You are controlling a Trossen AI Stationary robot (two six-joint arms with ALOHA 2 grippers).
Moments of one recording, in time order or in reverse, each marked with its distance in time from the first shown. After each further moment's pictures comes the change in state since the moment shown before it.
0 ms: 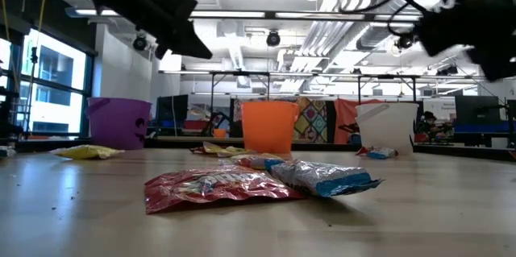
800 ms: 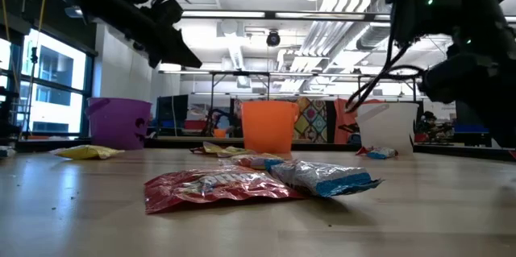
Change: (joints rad) left arm 0.091 -0.051 -0.076 -0.023 0.182 0.074; right arm 0.013 0.392 0.000 -0.035 0.084 0.175
